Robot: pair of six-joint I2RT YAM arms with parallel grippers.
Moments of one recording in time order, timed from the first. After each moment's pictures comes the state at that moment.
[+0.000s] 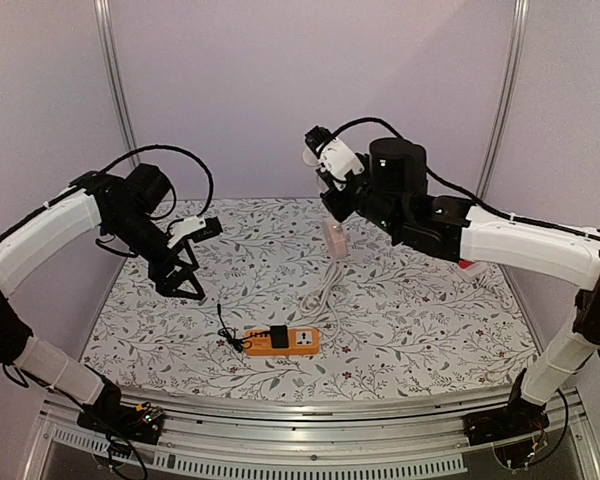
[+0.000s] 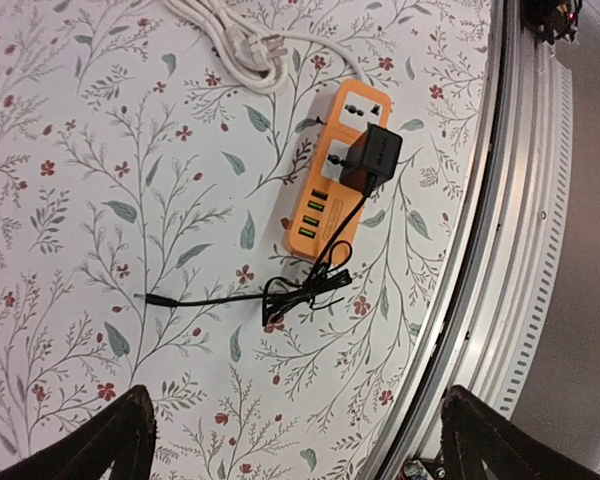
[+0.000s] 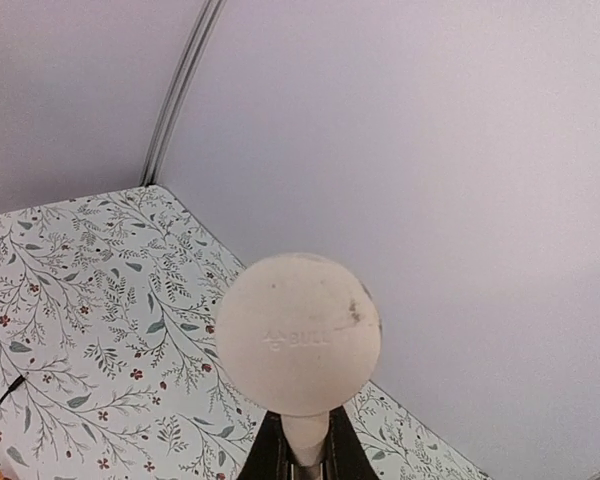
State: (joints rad) left arm -0.38 1.38 1.33 -1.22 0.48 0.66; right arm 0.97 1.68 1.45 0.12 0.39 -0.40
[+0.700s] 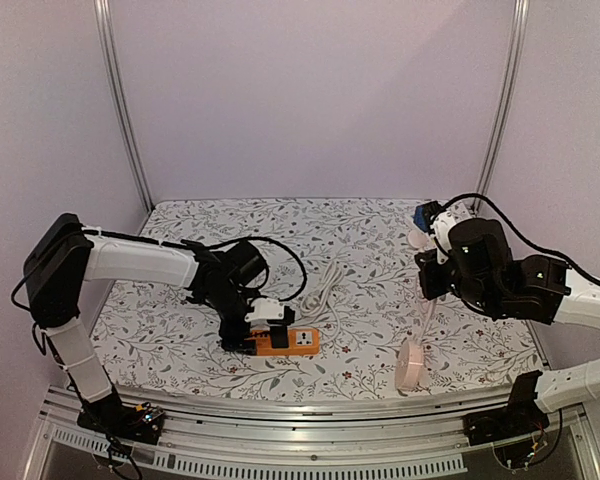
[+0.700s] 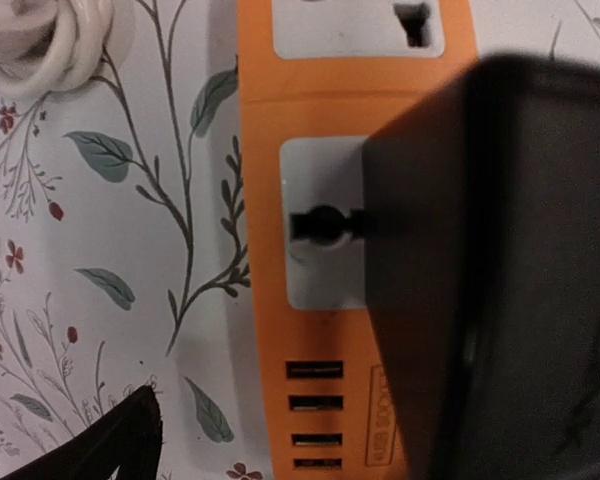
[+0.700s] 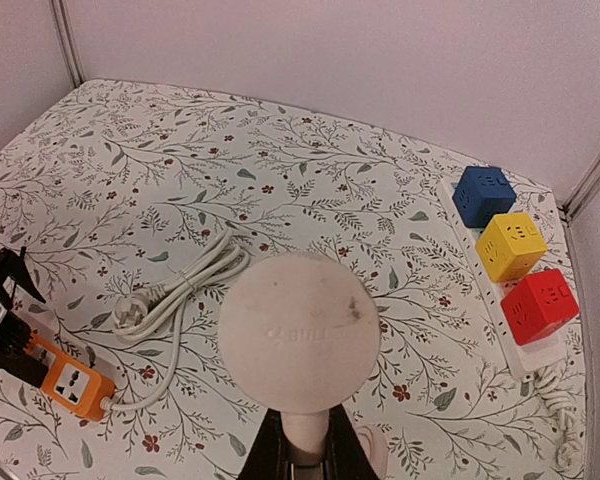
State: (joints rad) left arm -0.81 1.76 1.07 -0.63 0.12 0.76; right arm 0.98 1.02 0.85 -0.40 0.60 0.28
